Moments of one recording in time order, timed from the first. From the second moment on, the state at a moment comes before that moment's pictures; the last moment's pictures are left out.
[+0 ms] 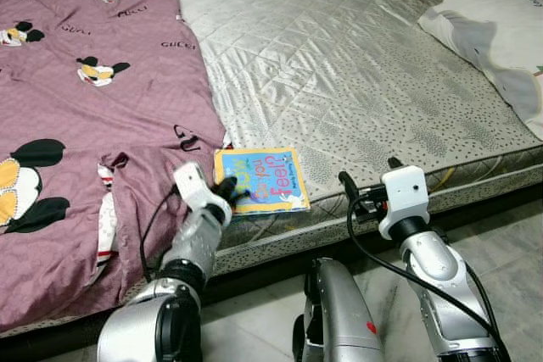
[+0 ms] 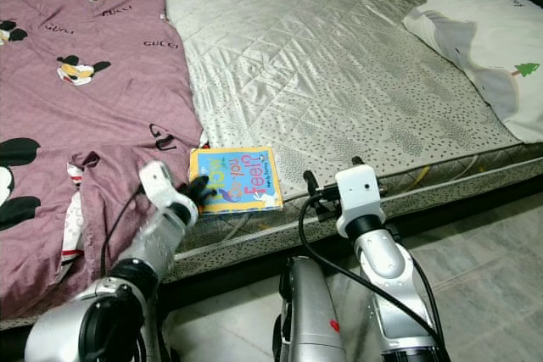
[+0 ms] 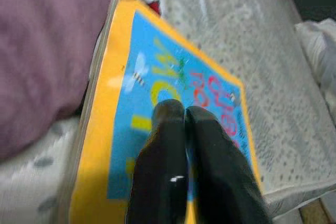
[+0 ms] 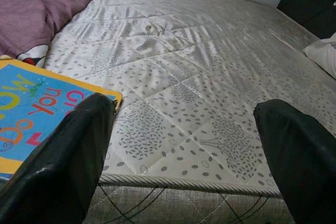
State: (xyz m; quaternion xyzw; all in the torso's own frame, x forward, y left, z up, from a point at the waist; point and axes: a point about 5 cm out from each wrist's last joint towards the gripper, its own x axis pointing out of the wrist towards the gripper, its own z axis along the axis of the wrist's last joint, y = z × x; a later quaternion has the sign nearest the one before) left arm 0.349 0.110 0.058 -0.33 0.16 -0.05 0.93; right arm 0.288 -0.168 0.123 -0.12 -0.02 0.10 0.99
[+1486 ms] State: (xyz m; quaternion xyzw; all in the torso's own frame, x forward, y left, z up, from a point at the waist) left arm 0.344 0.144 0.045 -0.22 0.22 0.01 0.95; right arm 0.288 -0.163 0.121 -0.05 -0.02 0.10 0.99
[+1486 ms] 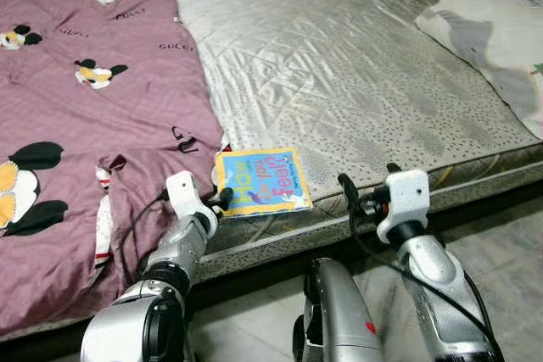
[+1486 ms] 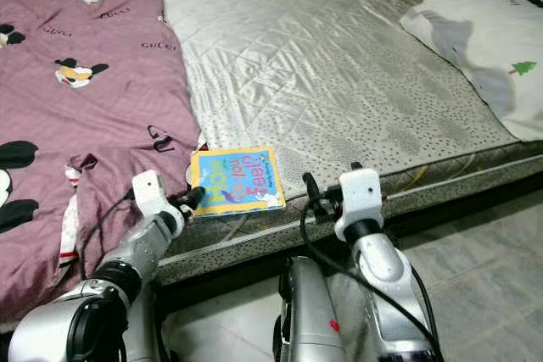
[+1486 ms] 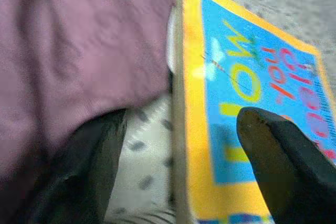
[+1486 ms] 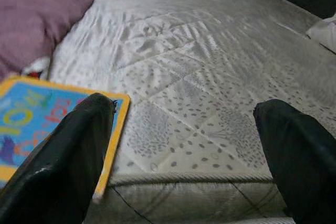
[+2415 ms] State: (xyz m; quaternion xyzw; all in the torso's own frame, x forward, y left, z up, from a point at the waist) left arm 0.256 0.176 0.090 -0.05 0.00 0.05 1.00; right arm 0.311 -0.138 0.131 0.10 -0.04 0.08 0.99
